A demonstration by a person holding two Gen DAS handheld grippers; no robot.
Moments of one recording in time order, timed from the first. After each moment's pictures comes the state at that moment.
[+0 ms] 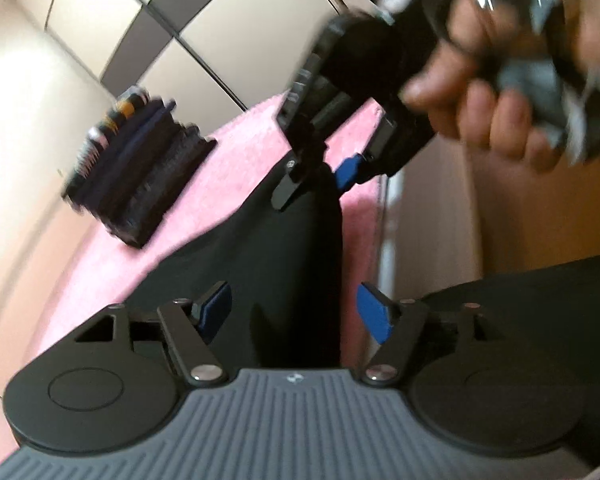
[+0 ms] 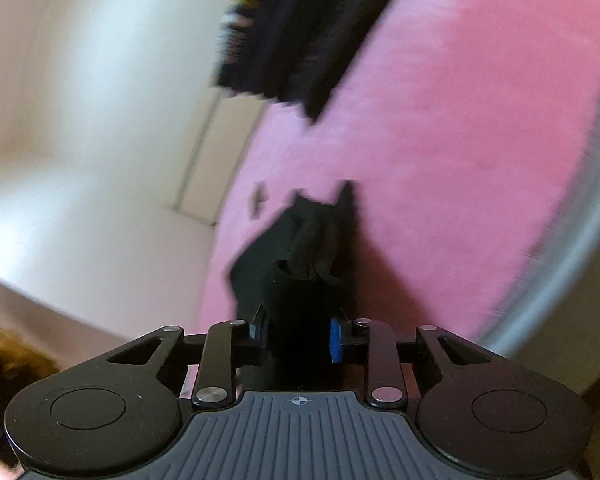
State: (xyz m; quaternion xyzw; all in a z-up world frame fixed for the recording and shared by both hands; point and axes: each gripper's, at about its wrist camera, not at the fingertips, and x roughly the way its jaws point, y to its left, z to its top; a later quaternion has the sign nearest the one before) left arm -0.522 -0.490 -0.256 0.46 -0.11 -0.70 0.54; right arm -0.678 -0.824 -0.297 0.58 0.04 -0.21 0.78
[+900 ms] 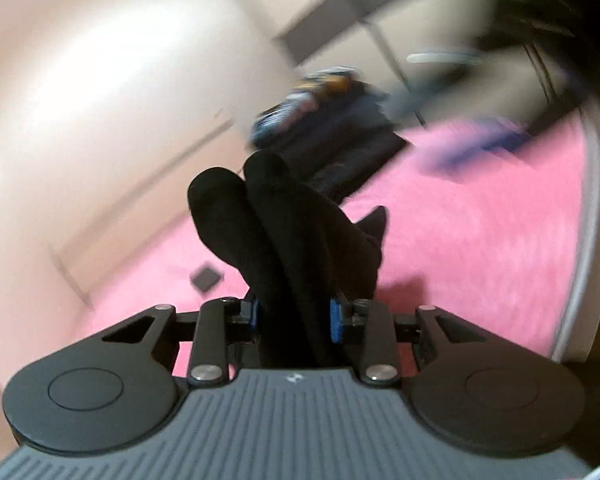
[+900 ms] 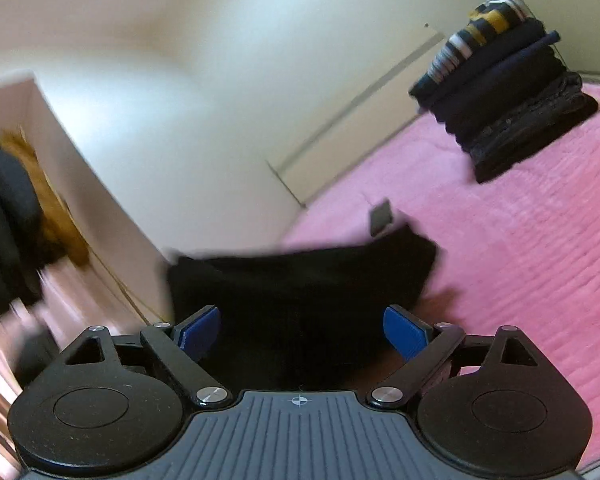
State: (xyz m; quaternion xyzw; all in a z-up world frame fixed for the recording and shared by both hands) left arm -0.396 -0.512 -0.147 0.29 0.01 -0.59 0.75; right arm -0.608 -0.777 -0.218 0.36 0.06 -0.13 0.92
